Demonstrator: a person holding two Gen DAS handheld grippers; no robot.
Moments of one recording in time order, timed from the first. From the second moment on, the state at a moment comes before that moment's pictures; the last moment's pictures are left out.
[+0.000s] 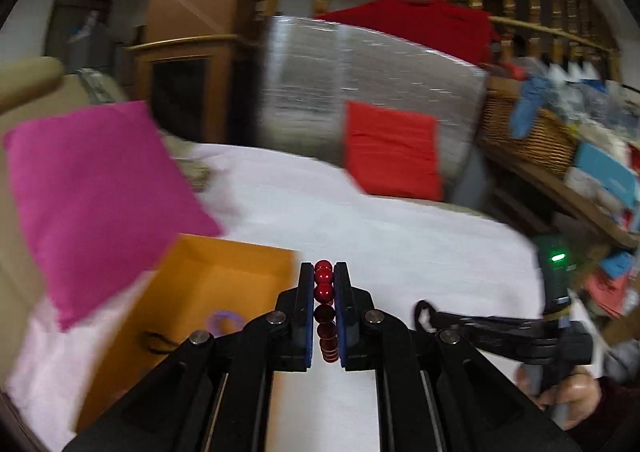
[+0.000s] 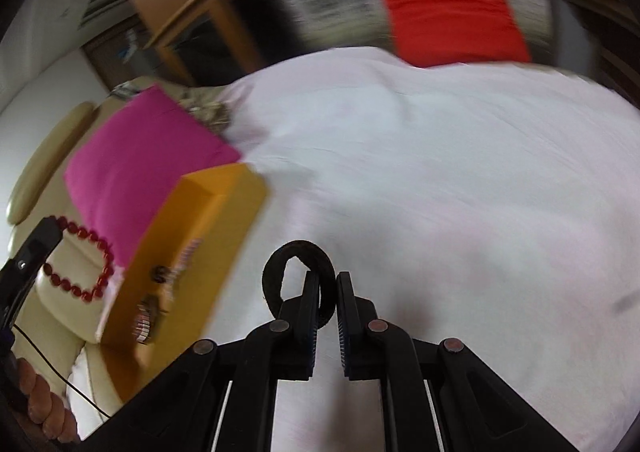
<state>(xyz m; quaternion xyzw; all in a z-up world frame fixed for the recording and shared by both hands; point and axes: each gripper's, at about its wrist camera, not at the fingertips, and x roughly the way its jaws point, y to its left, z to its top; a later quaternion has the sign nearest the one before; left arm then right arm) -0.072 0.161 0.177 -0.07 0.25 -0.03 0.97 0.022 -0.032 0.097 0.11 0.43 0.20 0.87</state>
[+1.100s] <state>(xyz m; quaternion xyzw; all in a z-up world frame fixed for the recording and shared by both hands) 0.042 0.235 0.096 -0.03 0.37 0.15 0.92 0.127 0.126 0.084 0.05 0.47 0.21 0.85</state>
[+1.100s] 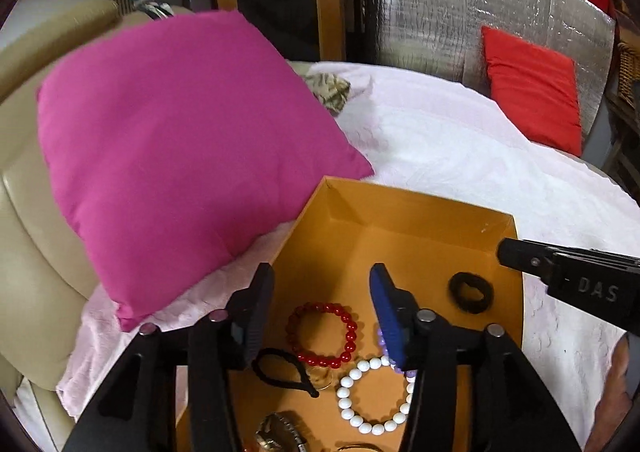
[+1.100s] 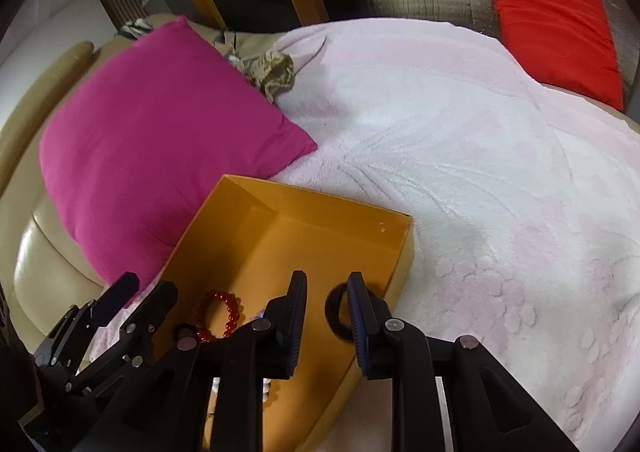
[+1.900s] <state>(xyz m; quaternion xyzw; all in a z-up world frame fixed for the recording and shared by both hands) -0.071 0.184 0.158 0.00 0.29 0.21 0.93 -0.023 0.033 0.141 0.03 0.42 0.22 0.88</state>
